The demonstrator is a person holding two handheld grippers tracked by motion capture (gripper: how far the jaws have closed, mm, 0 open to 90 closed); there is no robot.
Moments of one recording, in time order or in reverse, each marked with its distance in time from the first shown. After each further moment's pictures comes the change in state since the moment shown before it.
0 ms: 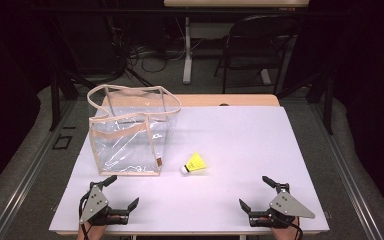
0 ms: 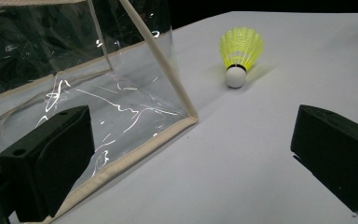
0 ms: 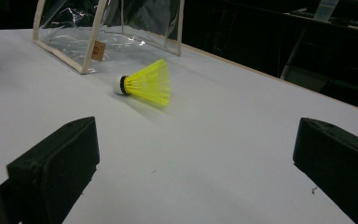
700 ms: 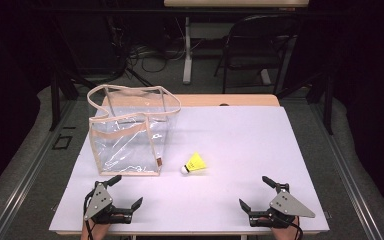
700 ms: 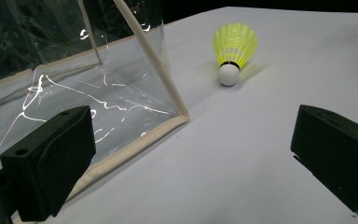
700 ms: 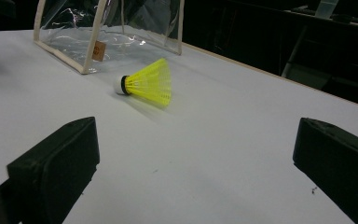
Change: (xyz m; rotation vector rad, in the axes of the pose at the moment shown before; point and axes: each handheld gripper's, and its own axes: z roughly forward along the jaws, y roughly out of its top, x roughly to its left) left arm -0.004 0.002 0.009 0.023 -0.031 -0.025; right arm 0.000 0.000 0.000 0.005 0.003 0.011
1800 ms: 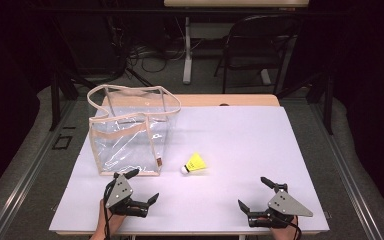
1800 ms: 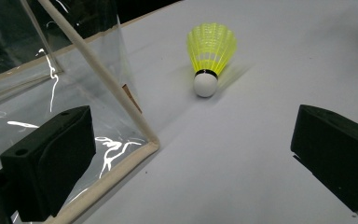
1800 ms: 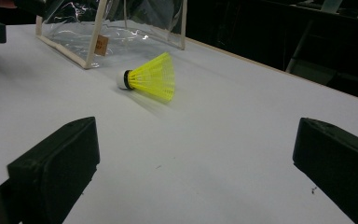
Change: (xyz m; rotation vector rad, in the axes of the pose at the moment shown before) left arm -0.014 0.025 0.042 0.069 -0.080 0.046; right arm 0.001 -0.002 0.002 0.023 0.012 0.005
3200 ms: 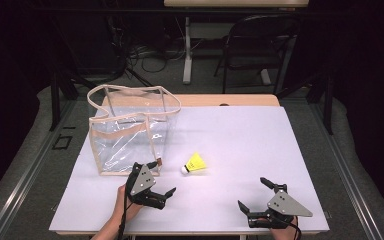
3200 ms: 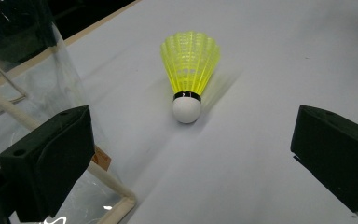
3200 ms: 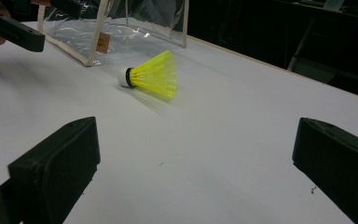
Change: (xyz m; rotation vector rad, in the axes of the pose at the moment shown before) left arm -0.010 0.031 0.045 0.082 -0.047 0.090; right arm 0.001 0.000 0.000 0.007 0.005 -0.005
